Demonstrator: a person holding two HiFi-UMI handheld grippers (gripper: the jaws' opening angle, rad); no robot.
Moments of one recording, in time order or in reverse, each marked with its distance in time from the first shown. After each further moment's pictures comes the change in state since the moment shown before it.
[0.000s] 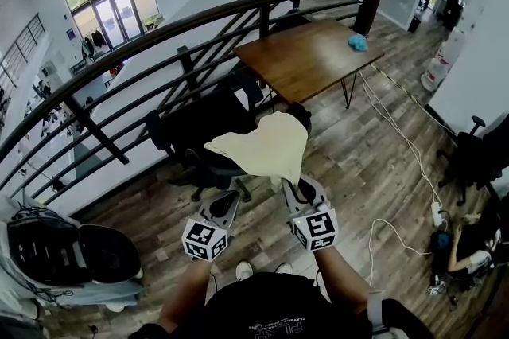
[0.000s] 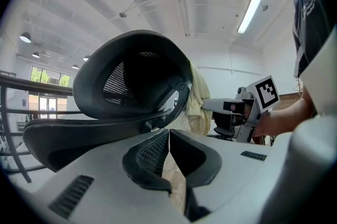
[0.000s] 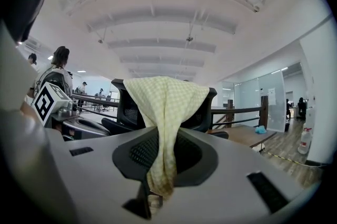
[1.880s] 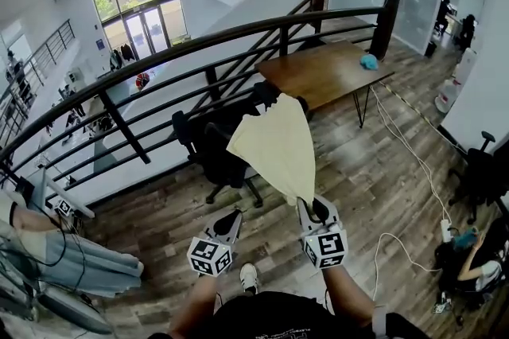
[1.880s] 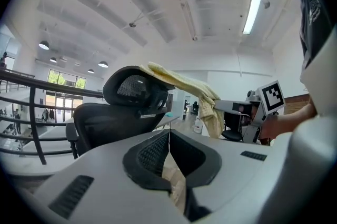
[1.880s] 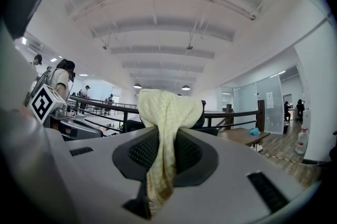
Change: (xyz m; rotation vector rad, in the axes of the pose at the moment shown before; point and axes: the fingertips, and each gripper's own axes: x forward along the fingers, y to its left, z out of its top) left arm -0.117 -0.099 -0.029 -0.041 -0.039 0.147; right arm -0.150 0.038 0.000 -0.001 -0.057 0.003
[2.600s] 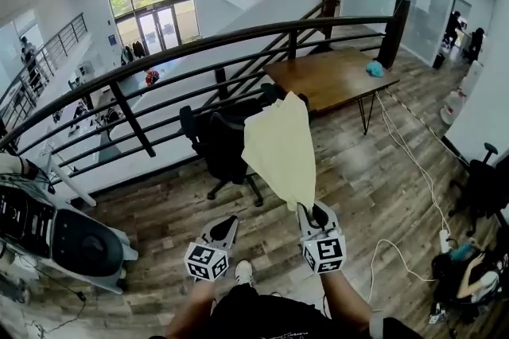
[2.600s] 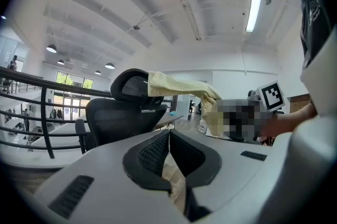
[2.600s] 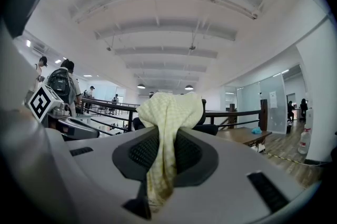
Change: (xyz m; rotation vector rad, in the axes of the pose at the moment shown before) left arm -0.047 -0.031 -0.027 -0.014 -0.005 0.070; right arm -0.046 0.013 -0.014 -0.008 0.002 0.037
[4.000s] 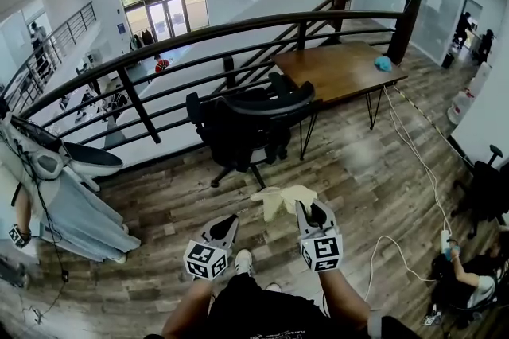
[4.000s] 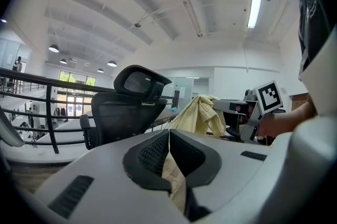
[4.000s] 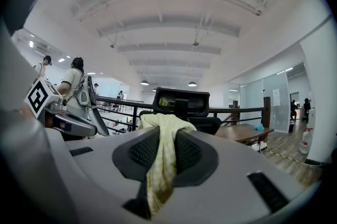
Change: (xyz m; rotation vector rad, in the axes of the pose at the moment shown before) left arm -0.027 -0.018 -0.022 0.000 0.032 0.032; right arm -0.017 0.017 -0.022 -0.014 0.038 0.039
